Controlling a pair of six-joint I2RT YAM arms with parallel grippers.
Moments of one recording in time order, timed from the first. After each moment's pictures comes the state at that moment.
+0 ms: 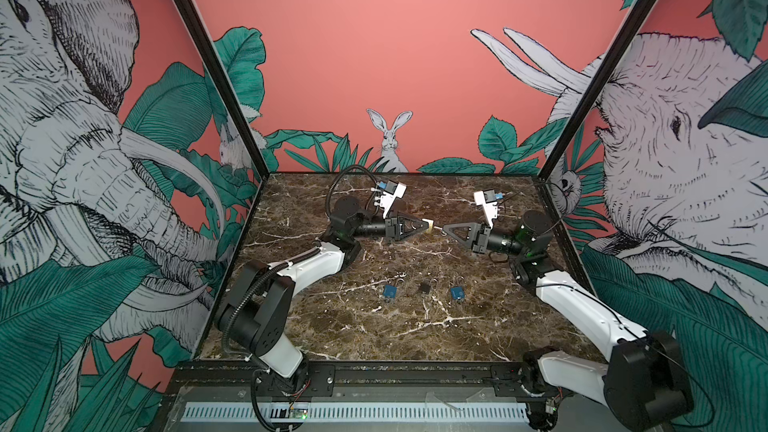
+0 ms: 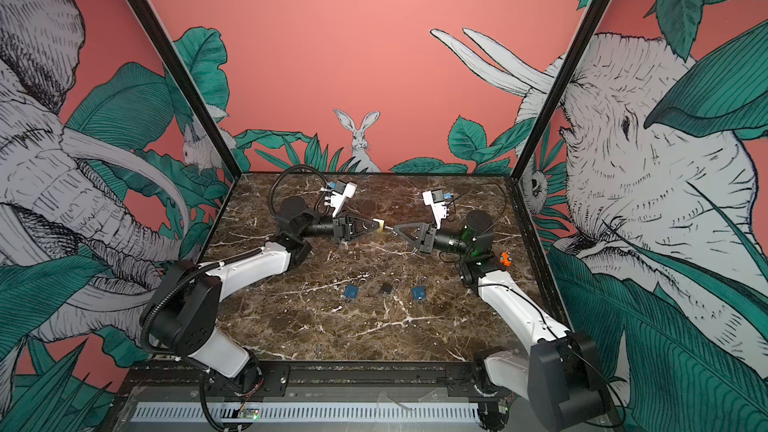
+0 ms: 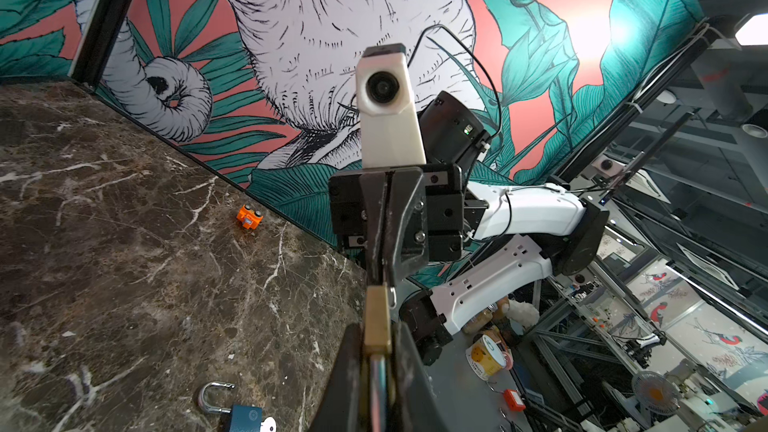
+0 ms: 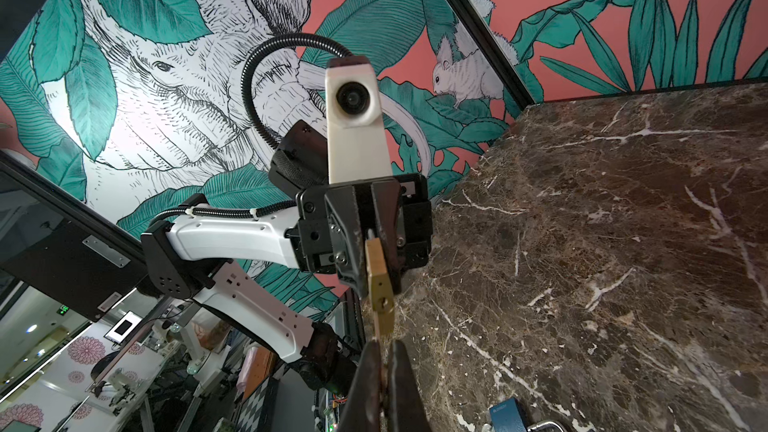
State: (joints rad) left arm -0.54 1.58 0.93 0.87 1.10 -0.83; right arm 0.28 1.17 0.70 0.54 -1.07 0.77
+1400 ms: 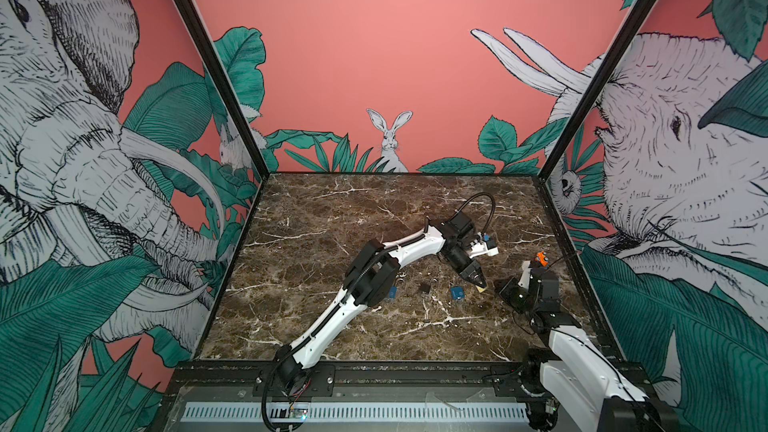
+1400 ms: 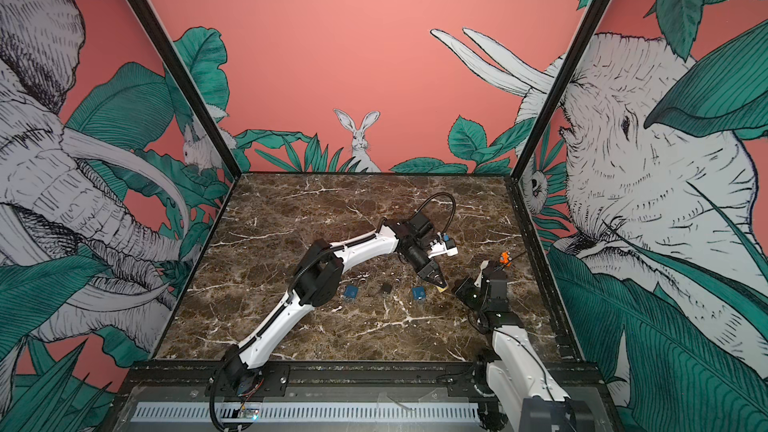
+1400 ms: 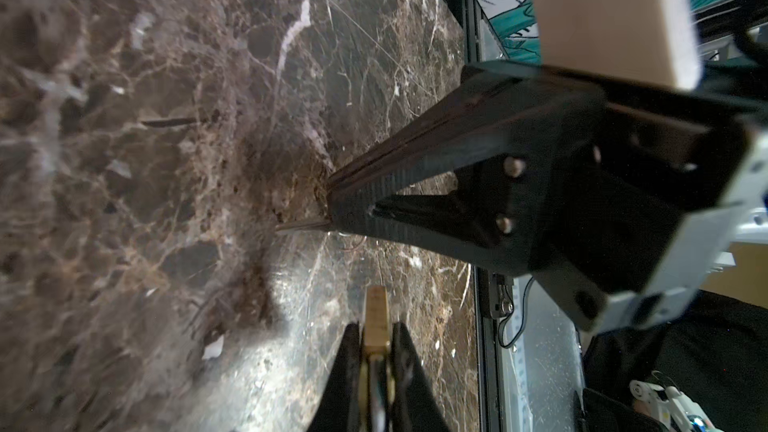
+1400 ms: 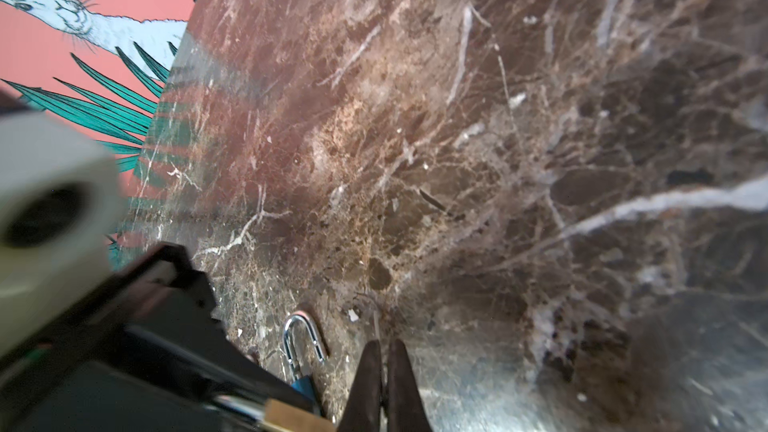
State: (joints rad) left arm -0.94 2.62 2.30 -0.89 1.01 0.14; right arm -0.02 0.85 0.19 -0.05 -0.30 0.73
